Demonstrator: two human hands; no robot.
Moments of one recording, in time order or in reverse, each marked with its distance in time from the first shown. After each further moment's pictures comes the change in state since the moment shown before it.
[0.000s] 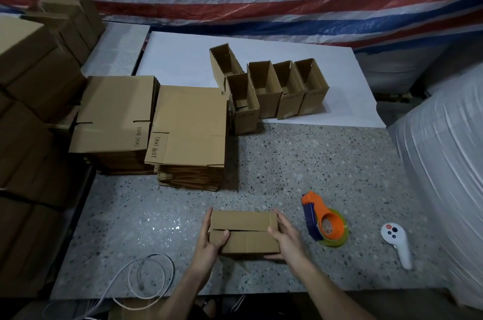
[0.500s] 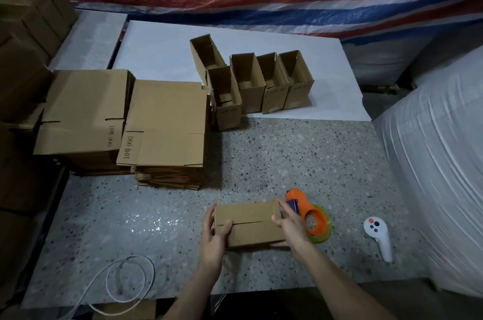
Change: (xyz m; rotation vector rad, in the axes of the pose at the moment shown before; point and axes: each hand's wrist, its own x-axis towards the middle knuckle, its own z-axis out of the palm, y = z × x) left_hand 0.009 -0.003 0.075 -0.095 0.150 -0.009; right_hand 0.031 -0.024 -0.058 -0.049 0.056 0.005
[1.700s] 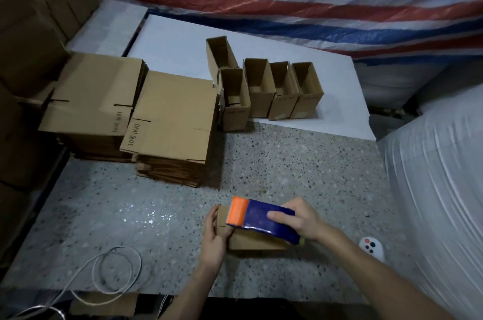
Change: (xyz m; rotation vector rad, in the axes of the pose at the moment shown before) left_hand -0.009 0.001 0.023 0.057 0.037 0.101; right_hand -0.031 -0.085 -0.031 -0.715 -0.431 -0.521
